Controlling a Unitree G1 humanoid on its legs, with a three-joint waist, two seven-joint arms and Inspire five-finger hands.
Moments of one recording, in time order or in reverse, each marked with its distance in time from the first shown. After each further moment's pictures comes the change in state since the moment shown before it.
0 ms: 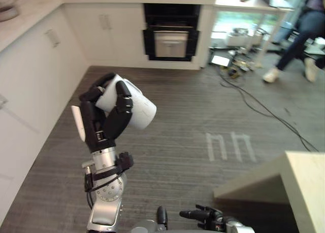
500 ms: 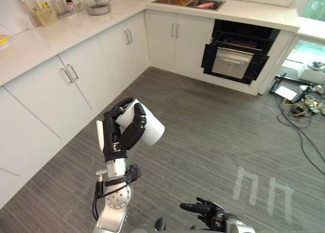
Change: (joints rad) left arm 0.053 0.010 -0.055 0.051 0.011 -0.050 -0.003; right arm -0.006 -0.009 0.042 0.007 -0.054 0.005 0.074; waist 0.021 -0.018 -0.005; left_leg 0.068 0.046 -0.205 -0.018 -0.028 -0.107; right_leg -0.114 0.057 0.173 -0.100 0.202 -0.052
